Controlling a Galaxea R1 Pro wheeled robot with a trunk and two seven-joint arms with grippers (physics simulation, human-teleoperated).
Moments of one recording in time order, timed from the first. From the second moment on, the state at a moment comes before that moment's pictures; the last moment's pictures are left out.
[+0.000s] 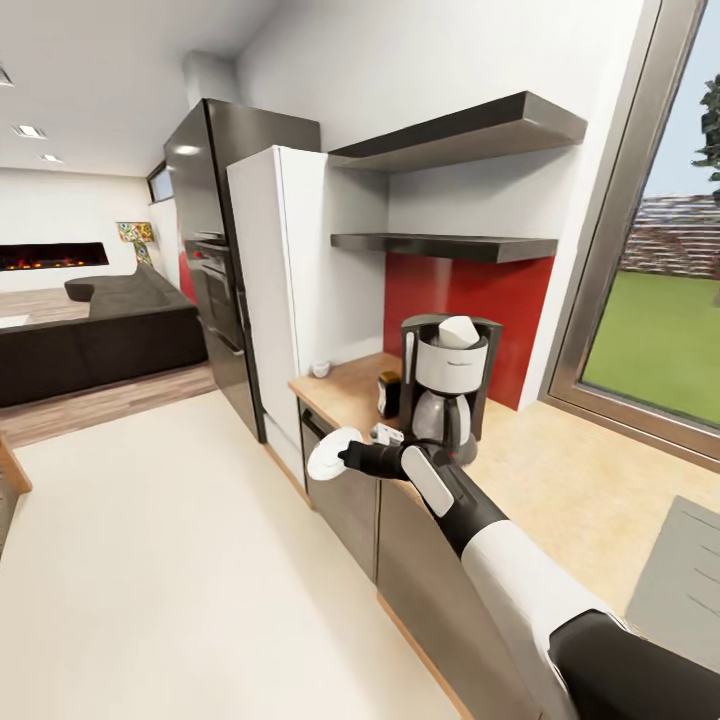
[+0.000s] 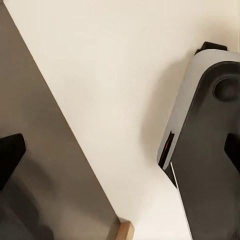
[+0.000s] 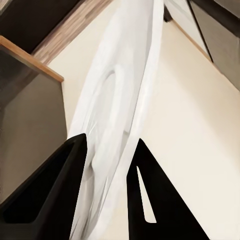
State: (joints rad) left arm -0.05 0.13 -0.07 -0.14 0.28 0.09 0.19; right arm -0.93 0.17 0.33 -0.71 -0.77 0.65 -0.01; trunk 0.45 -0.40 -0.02
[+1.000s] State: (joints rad) left arm -0.05 0.13 -0.07 -0.14 0.28 0.08 0.19; right arm -0.93 0.17 0.33 -0.72 -0.77 0.65 -0.01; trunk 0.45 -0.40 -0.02
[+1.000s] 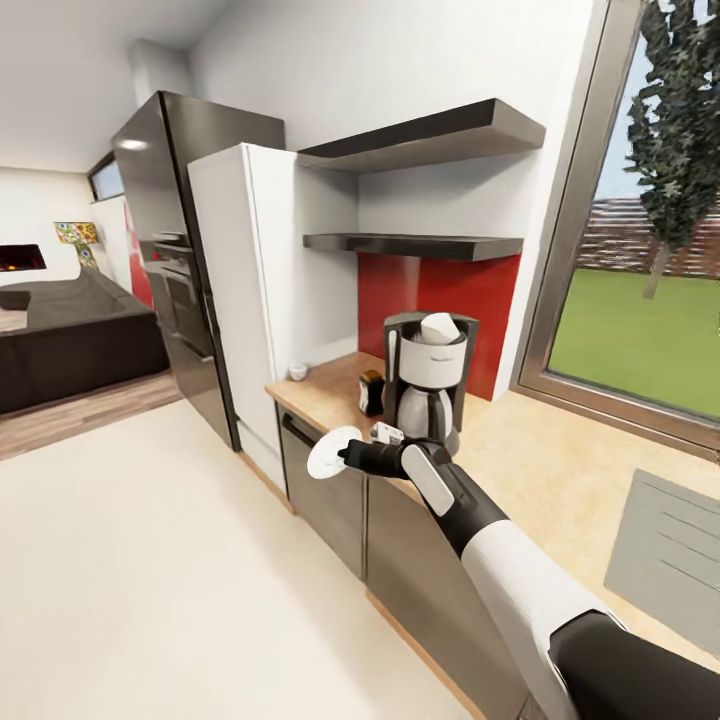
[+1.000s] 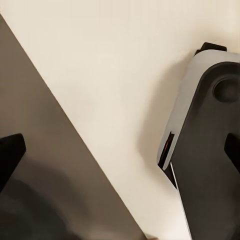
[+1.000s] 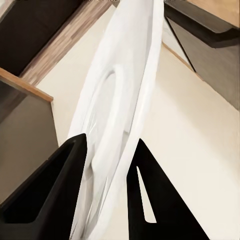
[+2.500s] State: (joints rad) left arm -0.07 0.14 -0.08 -0.29 0.24 0.06 0.16; right arm -0.93 0.17 0.33 -0.54 -0.95 0.27 -0.02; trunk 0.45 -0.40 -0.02
